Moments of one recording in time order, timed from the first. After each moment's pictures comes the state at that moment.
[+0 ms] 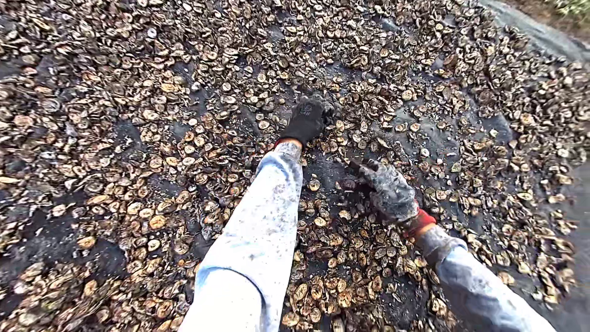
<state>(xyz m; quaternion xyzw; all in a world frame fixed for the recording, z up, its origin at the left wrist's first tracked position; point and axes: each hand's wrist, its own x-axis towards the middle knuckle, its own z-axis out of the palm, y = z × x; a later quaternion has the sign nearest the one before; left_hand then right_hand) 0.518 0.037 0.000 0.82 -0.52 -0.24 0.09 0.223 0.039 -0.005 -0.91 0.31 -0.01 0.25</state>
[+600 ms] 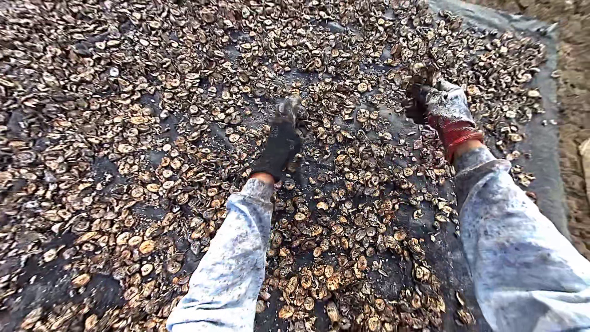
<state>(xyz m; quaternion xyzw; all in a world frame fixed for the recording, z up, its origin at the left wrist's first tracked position) 0.455 0.070 0.052 0.78 -0.52 -0.23 0.25 0.179 -0.109 0.099 -0.62 0.62 -0.18 0.44</state>
